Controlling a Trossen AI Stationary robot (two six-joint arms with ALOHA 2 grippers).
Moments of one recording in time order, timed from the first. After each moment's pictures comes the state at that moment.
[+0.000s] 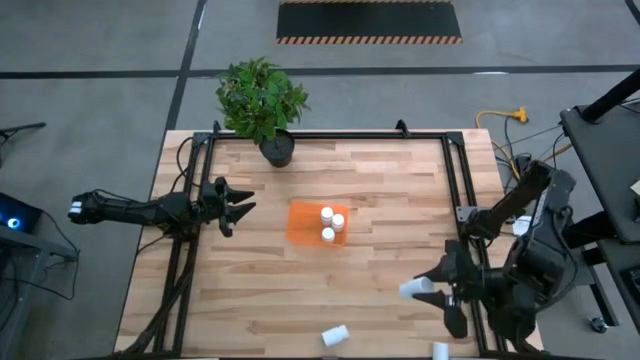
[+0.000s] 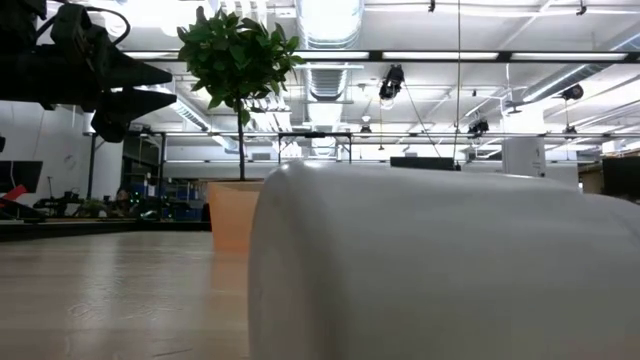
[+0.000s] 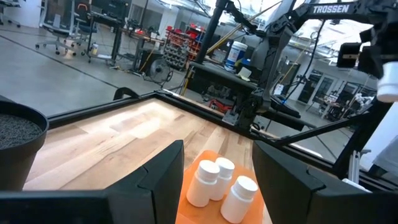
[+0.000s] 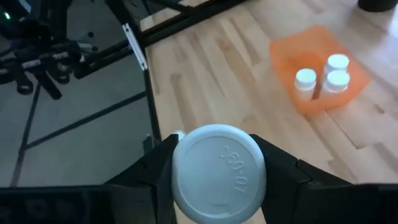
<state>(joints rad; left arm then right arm) -0.09 0.22 0.03 0.20 -0.37 -0.33 1.01 1.42 1.58 -1.10 0.76 1.21</state>
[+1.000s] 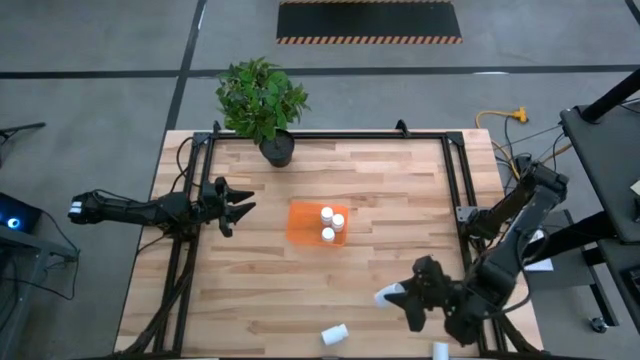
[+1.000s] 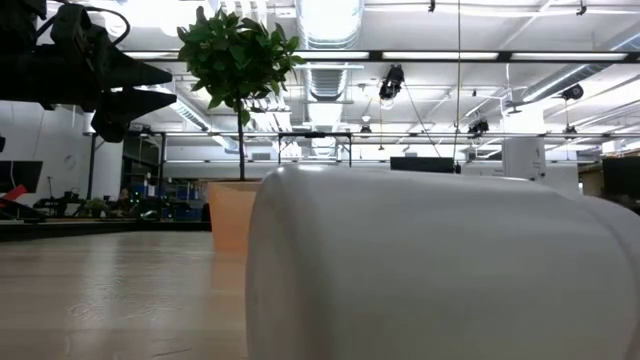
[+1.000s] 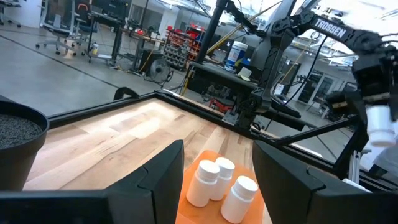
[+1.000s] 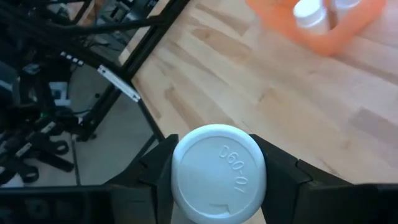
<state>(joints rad) -0.09 0.22 0.03 0.20 -0.37 -0.33 0.93 1.45 1.23 -0.68 0.78 1.61</state>
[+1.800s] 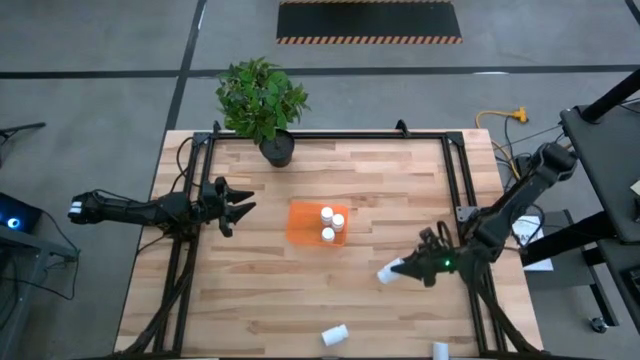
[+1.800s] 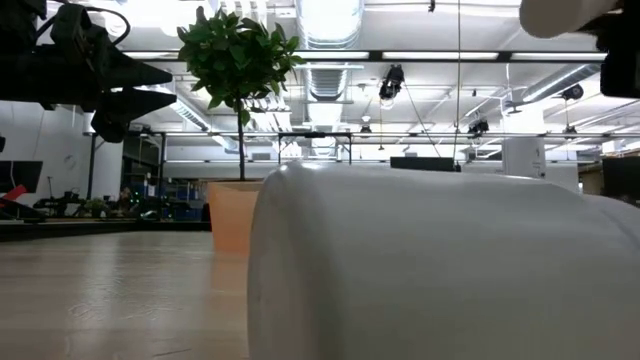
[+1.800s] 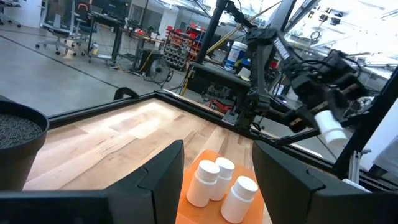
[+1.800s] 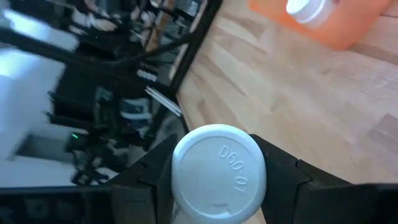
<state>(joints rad) -0.09 0.22 0.03 0.20 -0.37 -0.33 0.81 1.01 0.47 0.15 0.68 1.45</state>
